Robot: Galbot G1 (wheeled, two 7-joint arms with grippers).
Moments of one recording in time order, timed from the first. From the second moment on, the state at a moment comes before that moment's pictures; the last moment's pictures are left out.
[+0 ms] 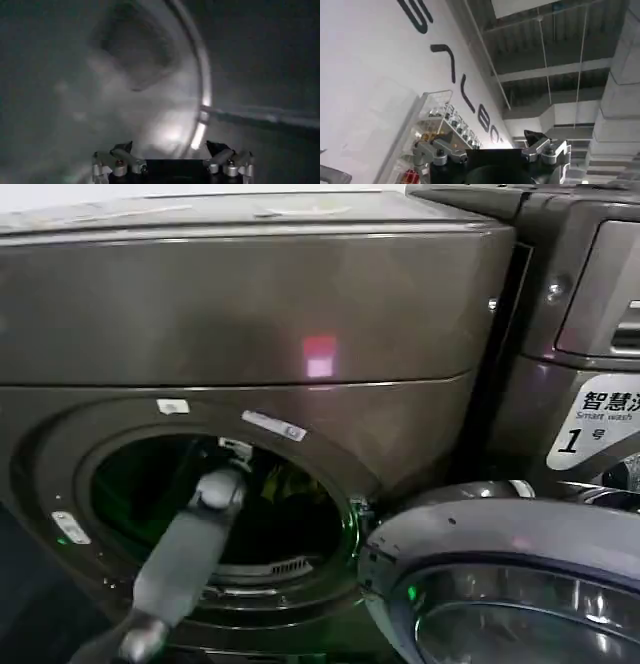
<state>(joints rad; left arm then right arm) 0.33 -1.26 -0.06 -1.00 -0.11 0.08 0.39 -1.83 0.84 2.49 1.93 0.74 -0.26 0.01</state>
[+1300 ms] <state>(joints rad) -0.04 -1.32 0.42 -0.41 0.23 -0.04 0.86 -1.85 0.85 2.50 1.94 0.74 -0.27 0.01</state>
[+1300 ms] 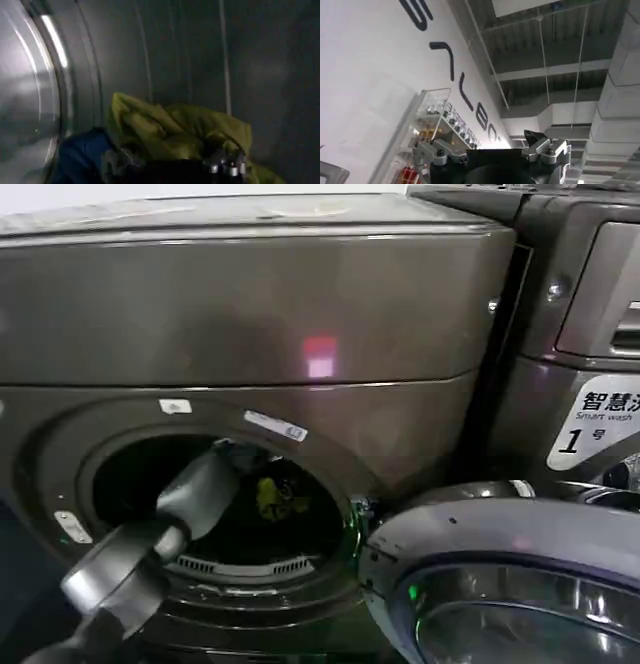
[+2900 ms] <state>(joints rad) 0.30 -1.31 -0.13 -0.88 -0.17 -0.07 0.40 -1.82 0.86 2.45 1.95 0.73 -0.26 0.01</state>
